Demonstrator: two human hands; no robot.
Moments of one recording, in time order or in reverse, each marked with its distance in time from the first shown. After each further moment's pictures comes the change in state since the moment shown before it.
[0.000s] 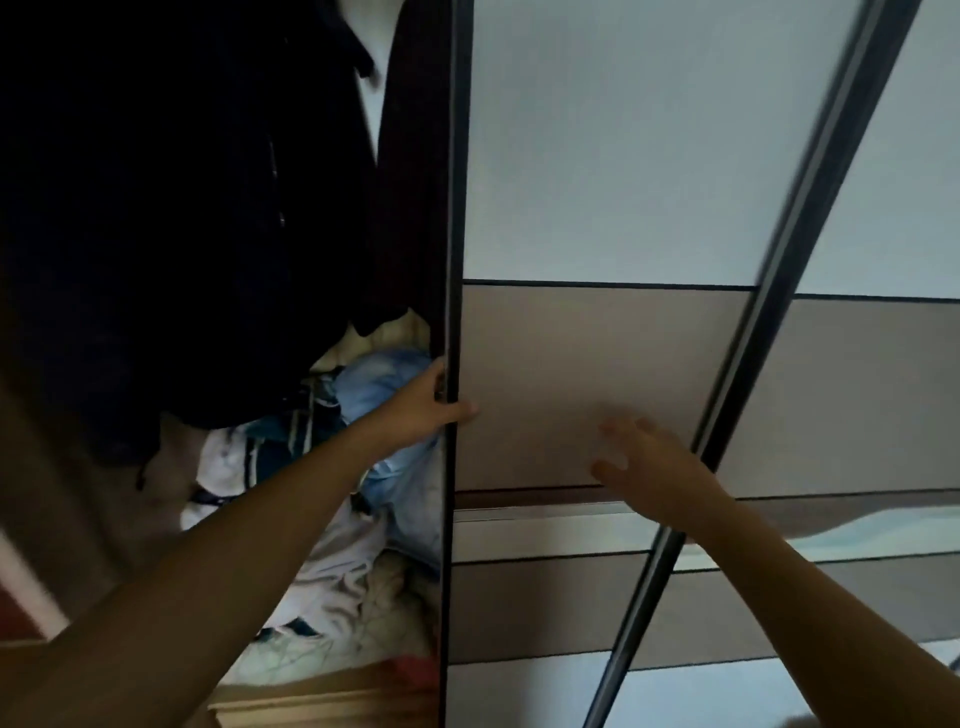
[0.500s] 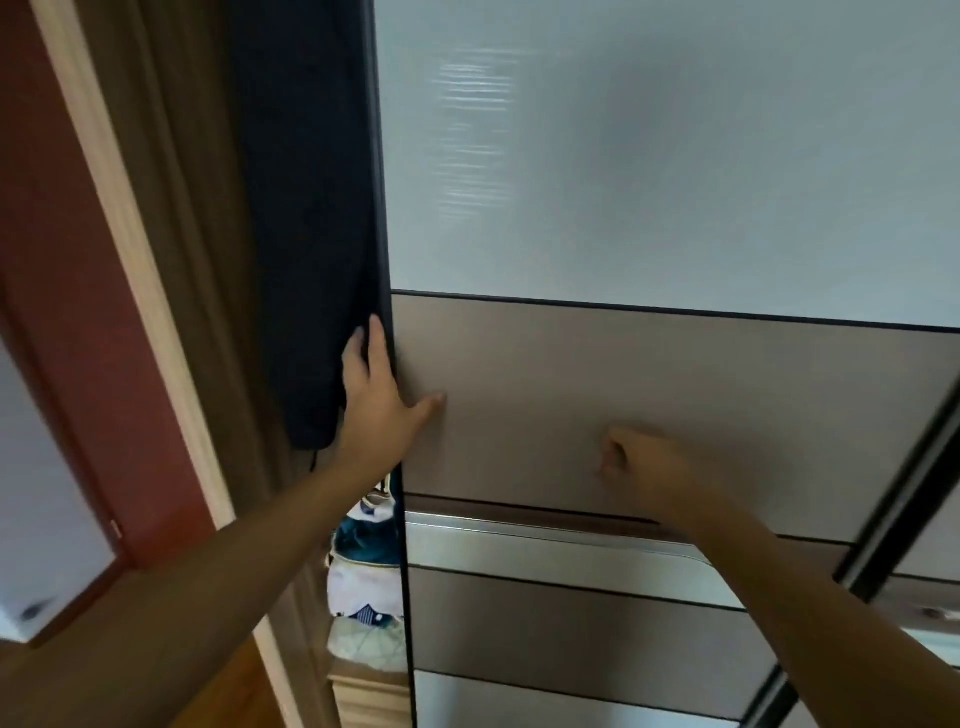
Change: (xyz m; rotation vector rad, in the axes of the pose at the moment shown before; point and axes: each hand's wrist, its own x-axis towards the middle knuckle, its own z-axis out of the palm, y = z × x) left_hand -0.125 -0.018 -0.147 0.521 0.779 -0.005; right_hand 0.050 -0.138 0.047 -0.005 -0.048 -0.242
